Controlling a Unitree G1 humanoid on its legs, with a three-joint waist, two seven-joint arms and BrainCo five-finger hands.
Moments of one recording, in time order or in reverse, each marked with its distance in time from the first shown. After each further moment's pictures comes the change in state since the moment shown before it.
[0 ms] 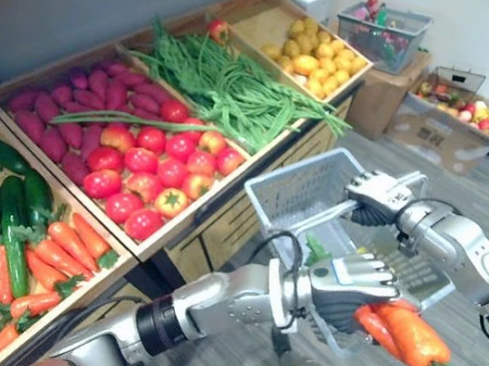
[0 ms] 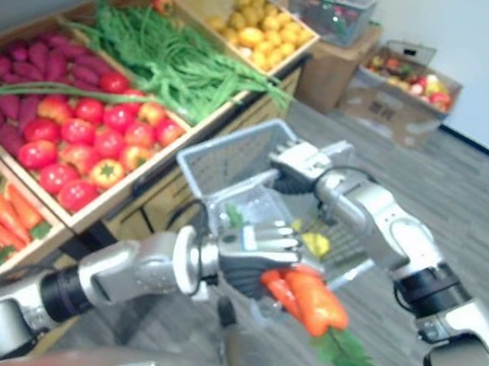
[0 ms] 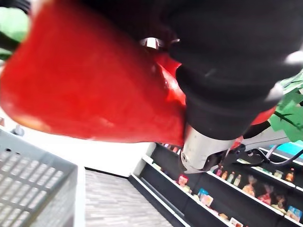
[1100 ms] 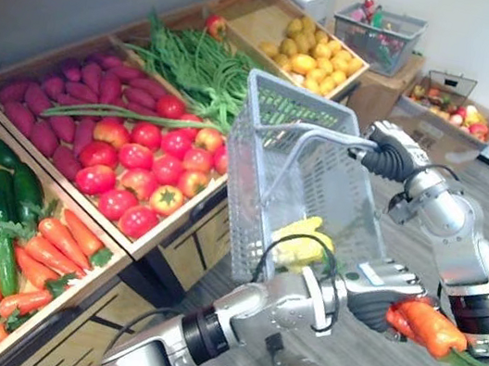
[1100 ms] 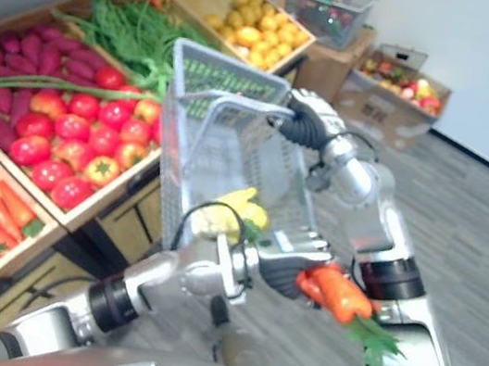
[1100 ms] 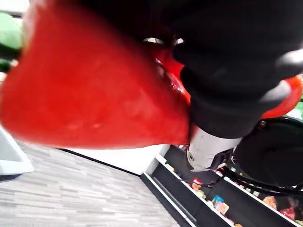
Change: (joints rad) left arm 0.002 -0.233 0.009 0.225 0.137 0.089 -0.027; right arm 0.018 0.324 -0.357 -0.024 0.169 0.225 0.110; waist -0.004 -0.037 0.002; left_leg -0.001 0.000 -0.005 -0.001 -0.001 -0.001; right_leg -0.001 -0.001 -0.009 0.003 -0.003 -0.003
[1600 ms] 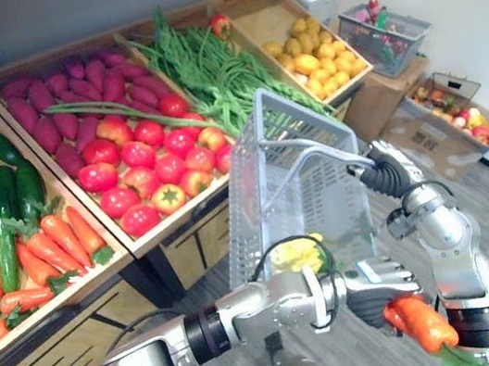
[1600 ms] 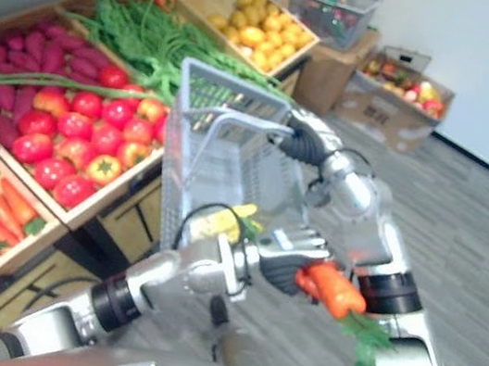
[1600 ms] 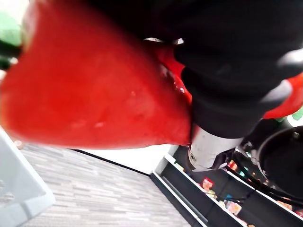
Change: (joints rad) left arm 0.001 -0.008 0.025 0.019 0.042 0.019 -0.010; right arm 0.097 0.010 -0.032 -0.036 0.002 0.010 0.066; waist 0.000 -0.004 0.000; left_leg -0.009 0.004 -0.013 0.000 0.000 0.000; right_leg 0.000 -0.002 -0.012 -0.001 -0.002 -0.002
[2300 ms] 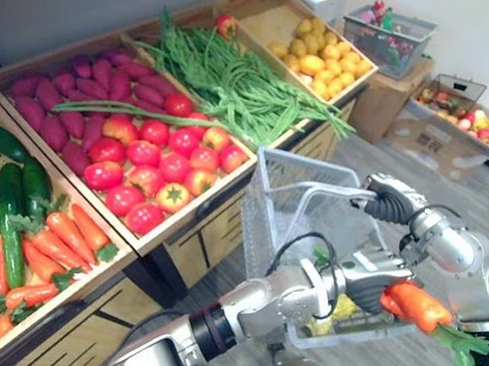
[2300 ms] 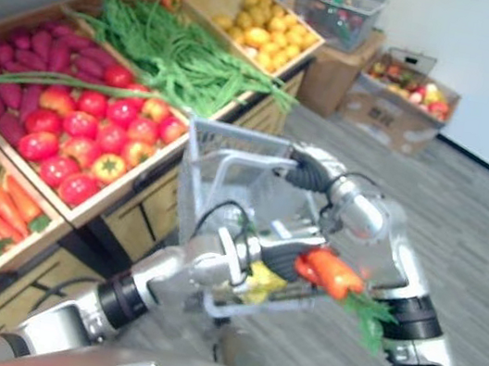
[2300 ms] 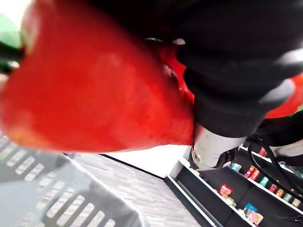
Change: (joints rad) left arm -0.004 -0.042 0.043 0.071 0.039 0.017 0.000; right arm 0.112 -0.100 0.000 -0.048 -0.014 -0.025 0.108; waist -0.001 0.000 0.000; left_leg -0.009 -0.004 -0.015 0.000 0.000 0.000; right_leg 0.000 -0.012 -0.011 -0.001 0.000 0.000
